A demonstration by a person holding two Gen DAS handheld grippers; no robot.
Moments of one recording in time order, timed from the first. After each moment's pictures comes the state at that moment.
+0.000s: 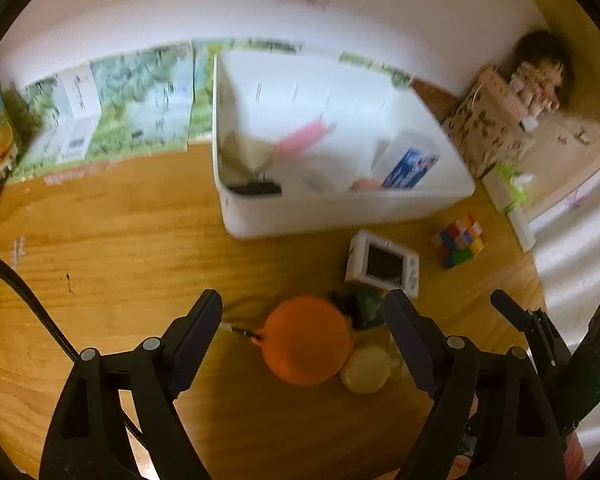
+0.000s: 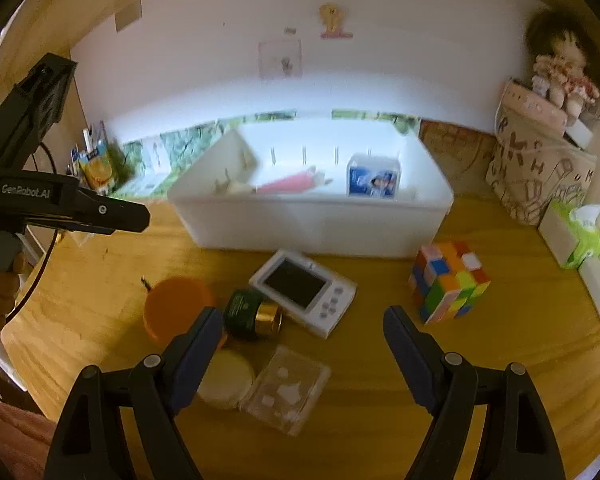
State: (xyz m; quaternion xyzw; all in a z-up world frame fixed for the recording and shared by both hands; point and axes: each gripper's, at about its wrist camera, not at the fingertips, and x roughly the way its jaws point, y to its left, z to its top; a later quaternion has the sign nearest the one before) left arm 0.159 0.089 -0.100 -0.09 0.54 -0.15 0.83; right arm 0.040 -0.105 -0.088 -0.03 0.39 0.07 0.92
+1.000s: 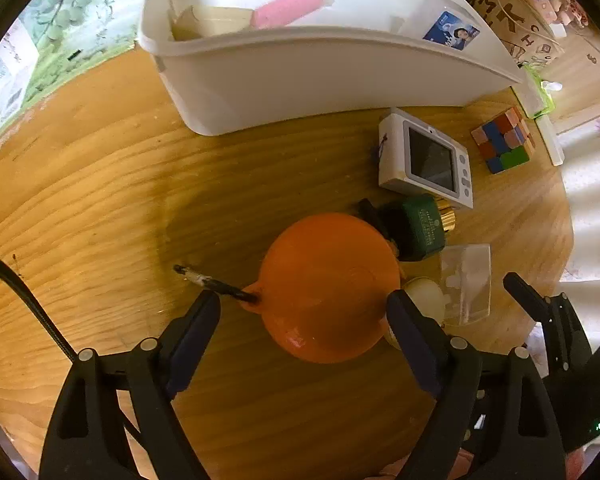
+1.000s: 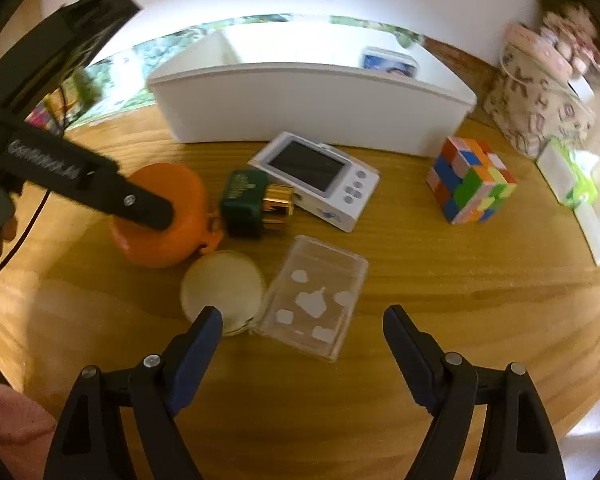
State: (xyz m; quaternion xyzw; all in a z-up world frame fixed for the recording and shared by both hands) left arm 0.175 0.062 -0.184 -0.01 0.67 -0.19 0.72; right arm 0.029 -0.075 -0.147 -0.06 0.50 -0.01 0.86
